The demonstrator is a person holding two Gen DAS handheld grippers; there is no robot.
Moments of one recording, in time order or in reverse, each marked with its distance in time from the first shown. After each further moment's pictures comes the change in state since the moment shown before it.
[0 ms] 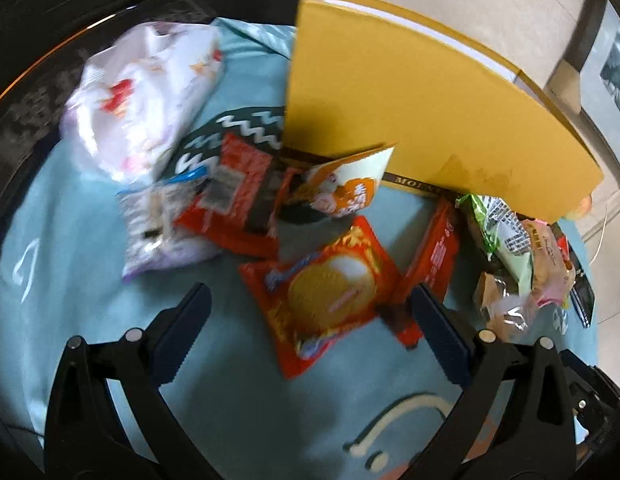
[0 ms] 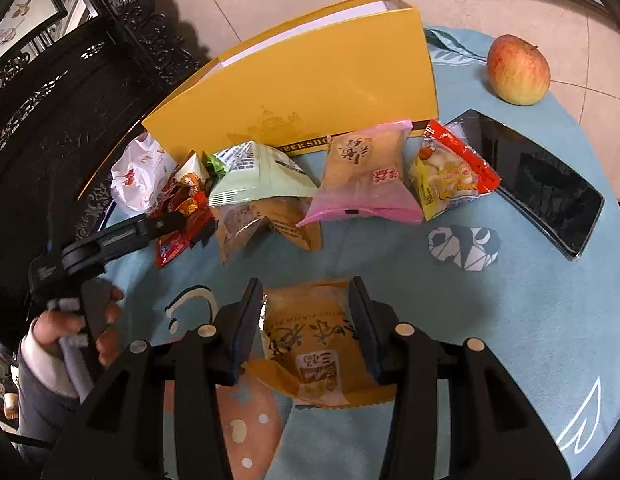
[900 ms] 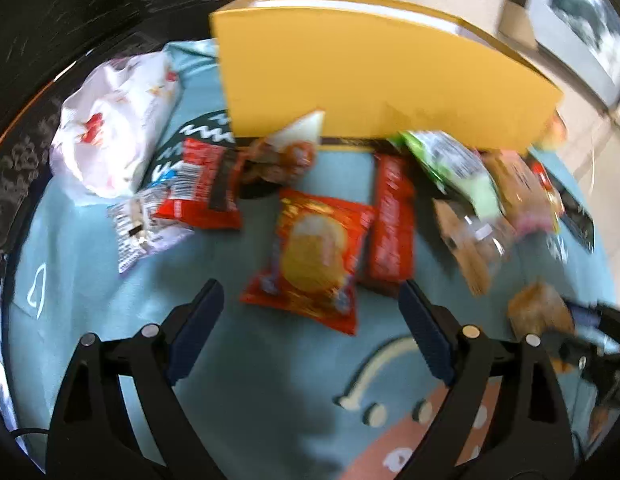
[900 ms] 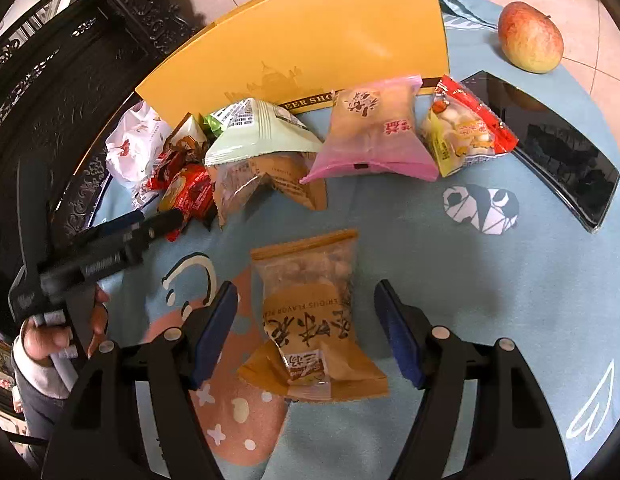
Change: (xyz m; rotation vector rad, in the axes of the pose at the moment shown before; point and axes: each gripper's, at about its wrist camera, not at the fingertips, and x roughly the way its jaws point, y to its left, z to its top) left arm -0.020 -0.019 -0.027 0.183 -0.002 0.000; right arm 0.009 0.002 -0.005 0.009 0.129 0.000
